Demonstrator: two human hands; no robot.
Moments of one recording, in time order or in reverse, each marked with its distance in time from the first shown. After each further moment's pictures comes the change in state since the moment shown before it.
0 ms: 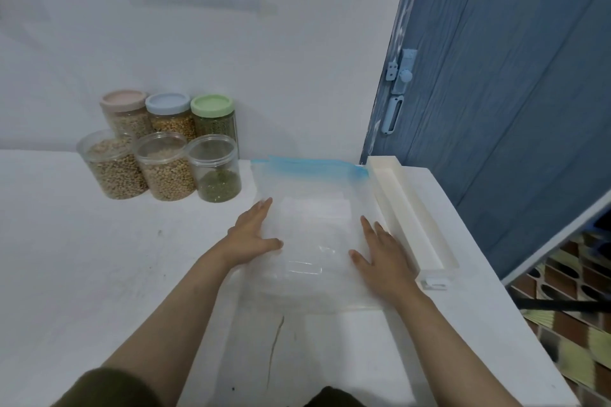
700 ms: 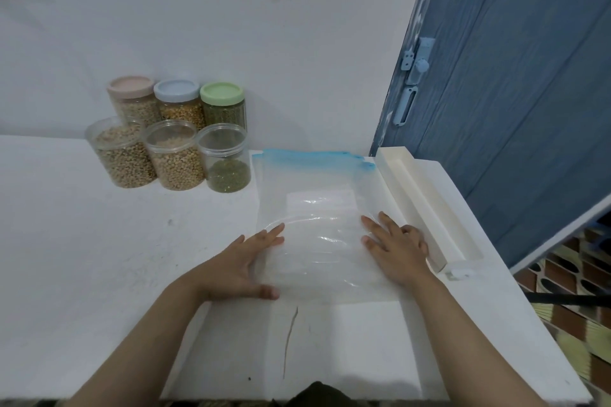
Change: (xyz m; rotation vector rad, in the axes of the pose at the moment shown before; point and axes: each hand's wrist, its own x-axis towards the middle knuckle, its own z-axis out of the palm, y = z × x) left_hand -0.044 -0.056 -0.001 0.086 -0.207 0.337; right_hand 0.009 0.005 -0.002 -0.029 -0.024 0.038
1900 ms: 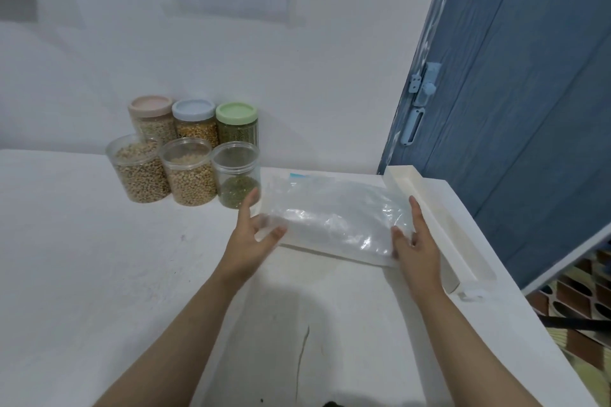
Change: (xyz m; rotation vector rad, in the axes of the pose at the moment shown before) left_hand 0.030 0.027 -0.011 -0.682 0.663 -0.079; right_hand -0.005 -0.025 -0.015 0.906 0.477 -0.032
